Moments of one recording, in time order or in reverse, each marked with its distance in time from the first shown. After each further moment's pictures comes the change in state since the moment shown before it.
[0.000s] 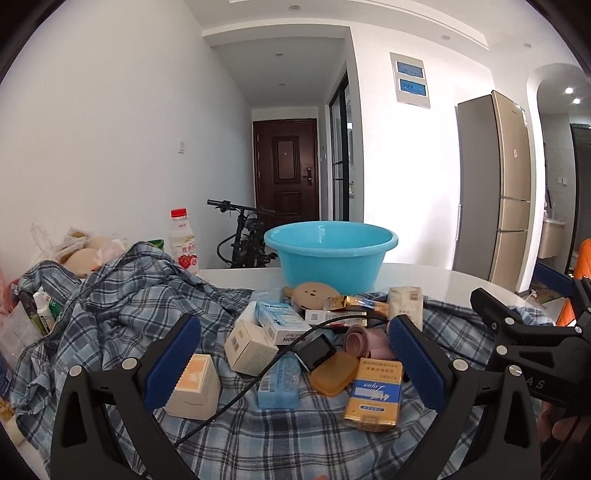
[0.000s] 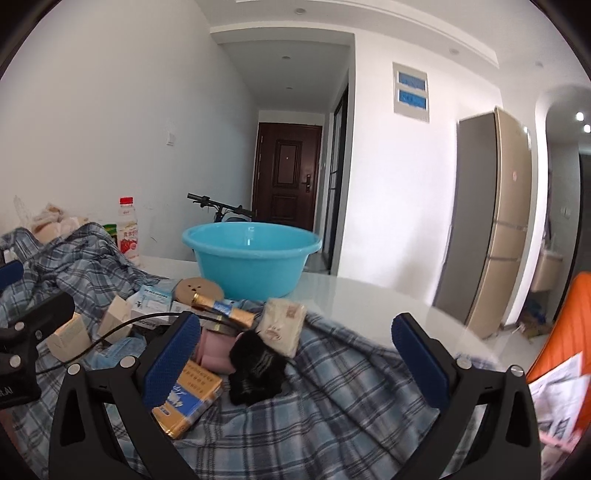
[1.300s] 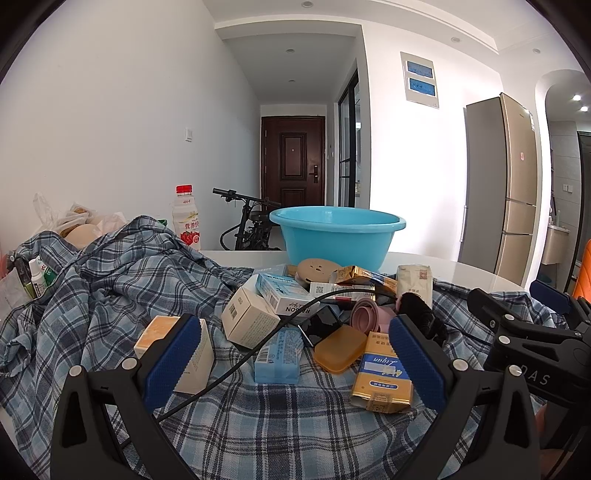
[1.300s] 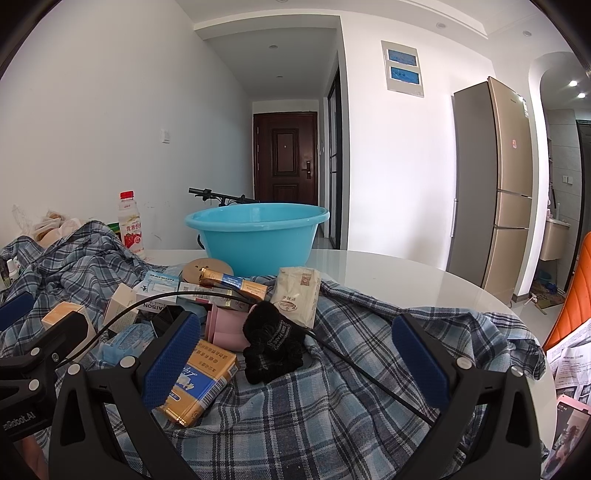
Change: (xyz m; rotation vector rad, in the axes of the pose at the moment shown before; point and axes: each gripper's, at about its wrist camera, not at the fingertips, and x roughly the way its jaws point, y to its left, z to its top) left arm 0.012 -0.001 -0.050 -0.040 -0.004 -0.030; right arm 0.019 0.003 -0.044 0.128 0.049 0.076
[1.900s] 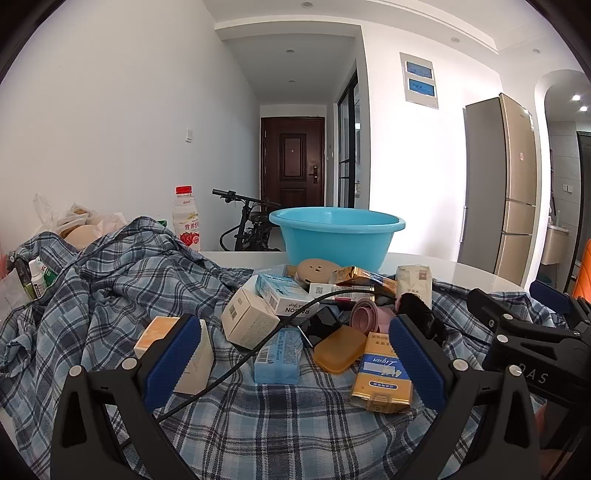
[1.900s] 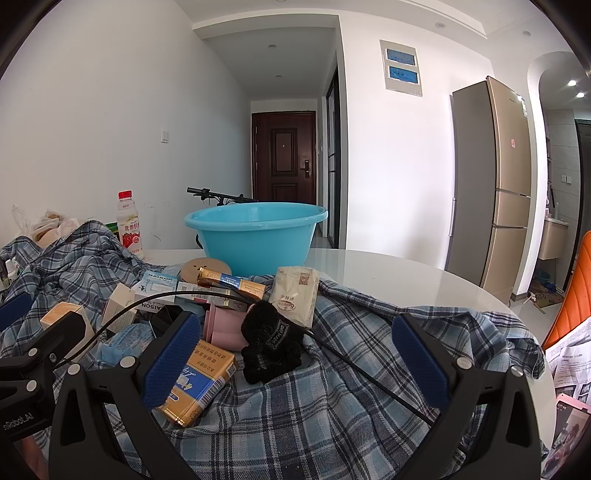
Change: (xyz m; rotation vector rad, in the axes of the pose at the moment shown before) left arm -0.002 0.000 0.001 0.003 -0.002 -0.020; right arm 0.000 0.002 0.002 0.002 0.001 -0.005
